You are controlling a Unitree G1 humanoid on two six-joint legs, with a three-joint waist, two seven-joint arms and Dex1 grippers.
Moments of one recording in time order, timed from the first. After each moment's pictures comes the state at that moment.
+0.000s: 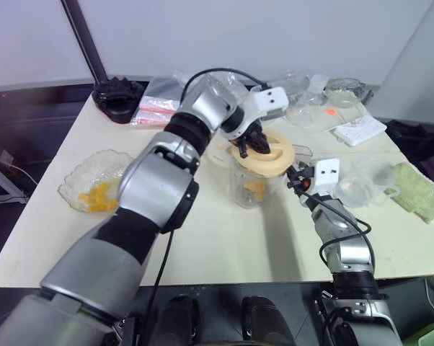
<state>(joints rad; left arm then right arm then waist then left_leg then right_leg) -1.60 0.01 -0.20 1.31 0.30 0.32 -1.21 -0.29 -0.26 -0.11 0.12 0.17 0.16 0.25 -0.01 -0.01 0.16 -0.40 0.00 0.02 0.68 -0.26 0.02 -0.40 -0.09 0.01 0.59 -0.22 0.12</state>
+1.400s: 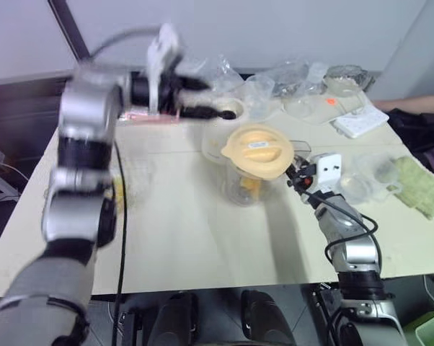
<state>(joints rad) -1.02 0.50 0.01 0.21 -0.12 0.72 -1.32 -0.30 -0.31 -0.13 0.05 0.22 0.19 0.31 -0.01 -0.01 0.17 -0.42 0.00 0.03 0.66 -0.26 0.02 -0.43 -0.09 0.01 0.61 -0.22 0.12</state>
